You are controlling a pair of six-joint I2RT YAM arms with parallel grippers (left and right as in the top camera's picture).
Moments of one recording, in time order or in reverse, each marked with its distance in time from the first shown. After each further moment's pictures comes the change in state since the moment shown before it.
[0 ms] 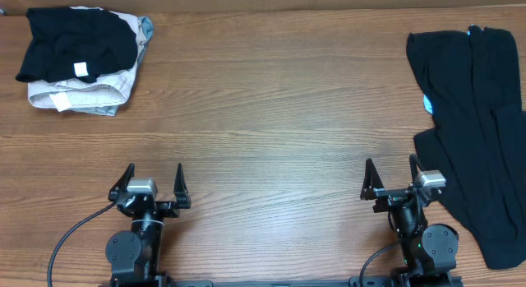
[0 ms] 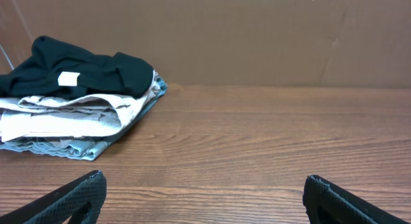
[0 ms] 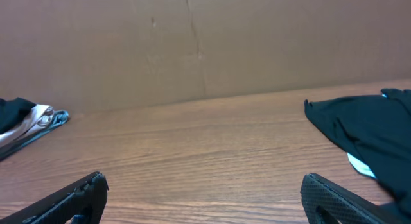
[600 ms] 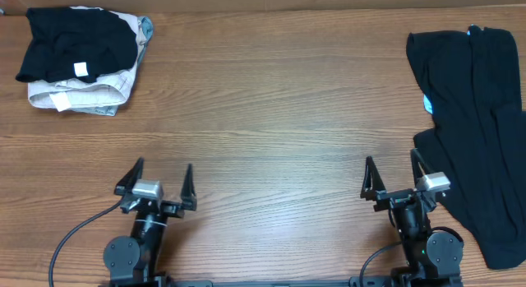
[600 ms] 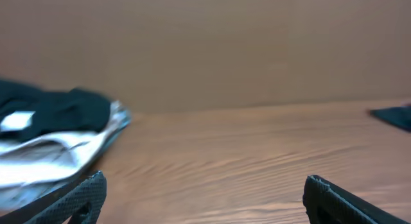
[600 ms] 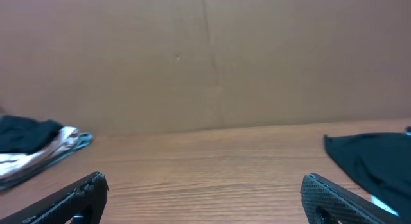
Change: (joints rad) left arm 0.000 0.000 0.003 0.108 0.182 -0.004; right arm 0.000 0.000 0.013 0.111 -0.066 0.012
